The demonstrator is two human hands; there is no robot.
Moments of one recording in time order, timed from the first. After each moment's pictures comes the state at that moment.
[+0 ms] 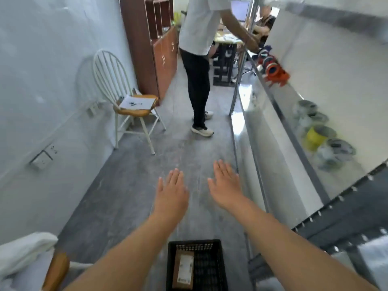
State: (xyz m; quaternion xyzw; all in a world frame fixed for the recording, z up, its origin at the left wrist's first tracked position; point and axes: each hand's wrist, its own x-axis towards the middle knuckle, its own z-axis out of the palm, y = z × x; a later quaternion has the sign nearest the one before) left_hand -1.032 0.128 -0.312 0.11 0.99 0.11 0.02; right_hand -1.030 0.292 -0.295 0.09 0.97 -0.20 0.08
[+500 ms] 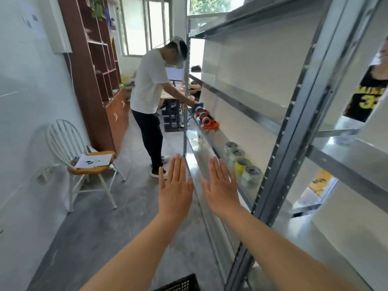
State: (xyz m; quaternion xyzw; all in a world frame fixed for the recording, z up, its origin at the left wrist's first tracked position) left_hand -0.966 0.194 -0.106 0.25 0.92 0.17 -0.24; right_hand -0.906 0.323 -0.092 0.16 0.96 -0.10 -0.18
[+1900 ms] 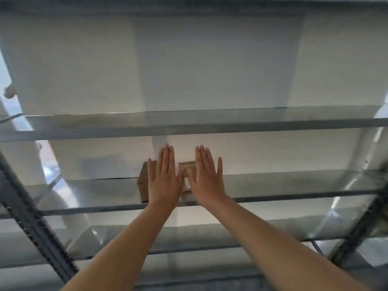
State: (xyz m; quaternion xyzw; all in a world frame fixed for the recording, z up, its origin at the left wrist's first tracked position) left_hand -0.385 0.125 -0.065 0.79 0.54 0.26 -0.14; right_hand -0.260 0.080 -0.049 0.73 0.63 0.08 -0.25
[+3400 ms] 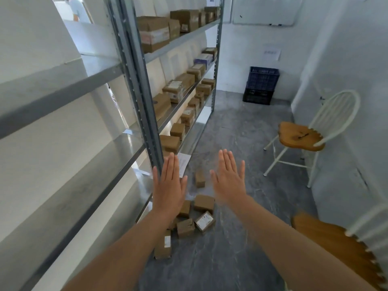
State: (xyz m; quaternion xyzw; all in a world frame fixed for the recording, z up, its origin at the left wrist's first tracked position) left_hand 0.296 -0.133 -0.193 0.98 -0.01 0.16 0.09; right_hand 0.318 -0.320 -0.173 0.99 0.04 0.07 -0.11
